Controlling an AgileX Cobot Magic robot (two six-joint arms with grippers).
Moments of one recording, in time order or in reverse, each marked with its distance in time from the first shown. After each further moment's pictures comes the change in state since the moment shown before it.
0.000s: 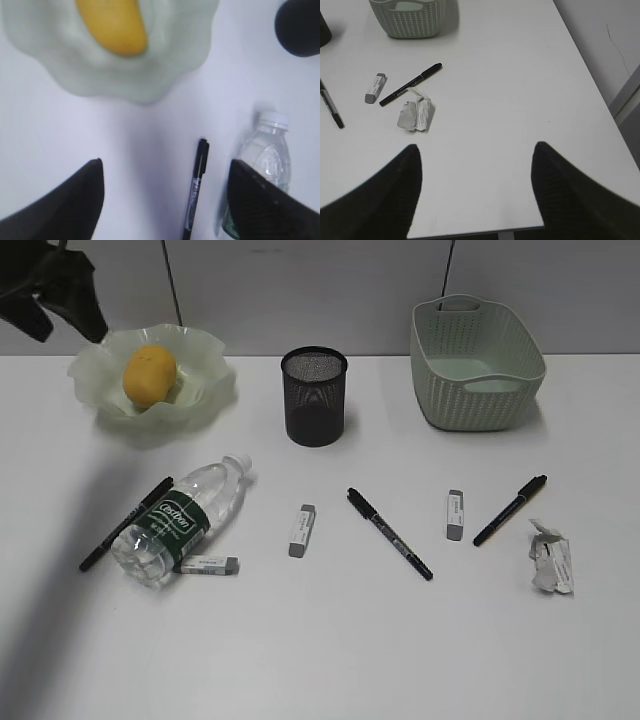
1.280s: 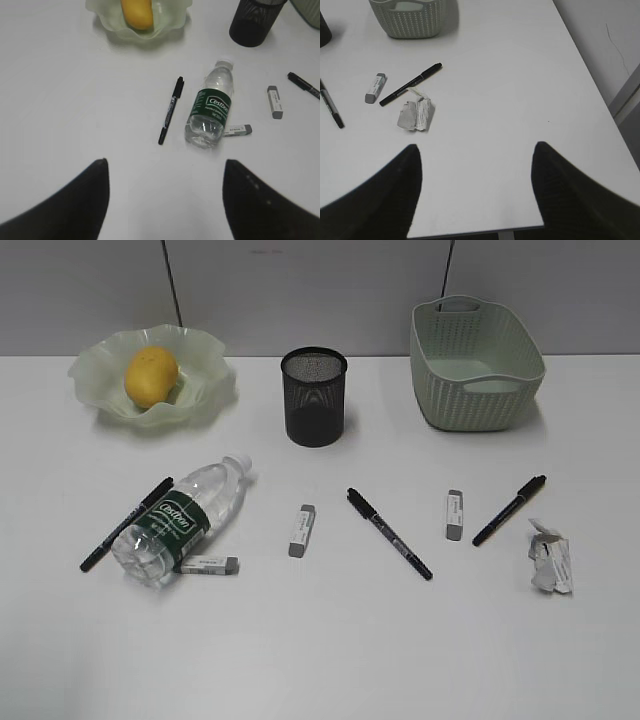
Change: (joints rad) left arm 0.000 -1.496 1.178 0.020 -0.296 -0.096; right arm 0.000 0.000 0.000 0.000 0.000 0.000
